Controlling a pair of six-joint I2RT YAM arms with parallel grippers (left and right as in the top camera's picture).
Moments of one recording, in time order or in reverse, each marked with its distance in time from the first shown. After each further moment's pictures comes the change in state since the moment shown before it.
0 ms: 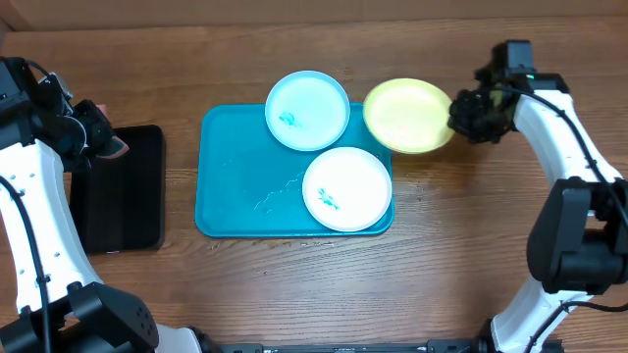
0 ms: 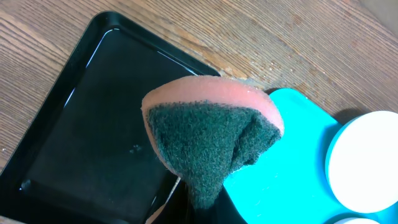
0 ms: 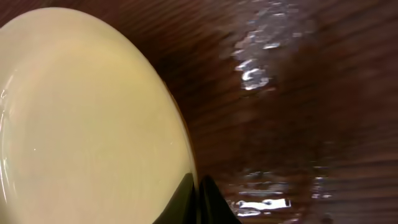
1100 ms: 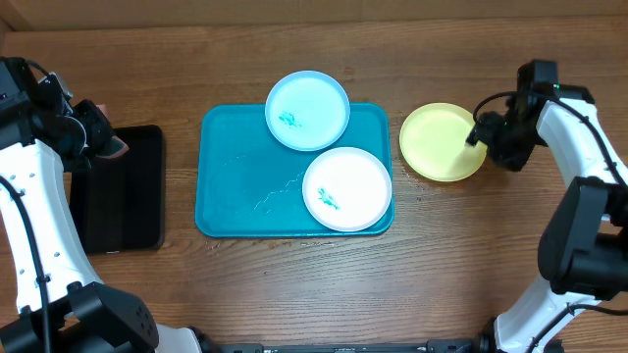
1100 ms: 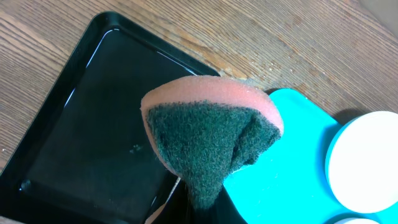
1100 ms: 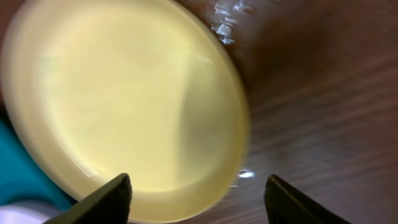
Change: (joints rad) left arm 0.000 0.000 0.000 0.001 0.000 0.000; right arm -0.089 -0.014 -0.037 -0.118 0.057 0.025
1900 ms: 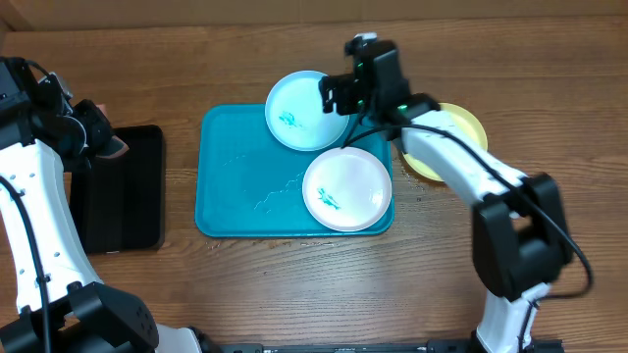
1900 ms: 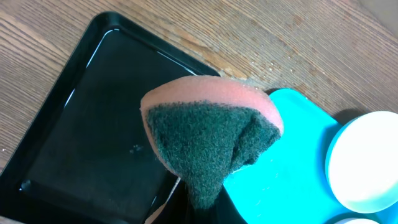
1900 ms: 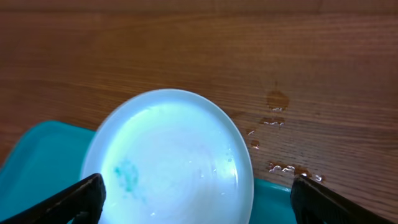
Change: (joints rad) left arm 0.000 0.000 0.000 -0.001 0.000 0.000; right arm 0.597 0.083 0.024 0.786 0.161 -0.111
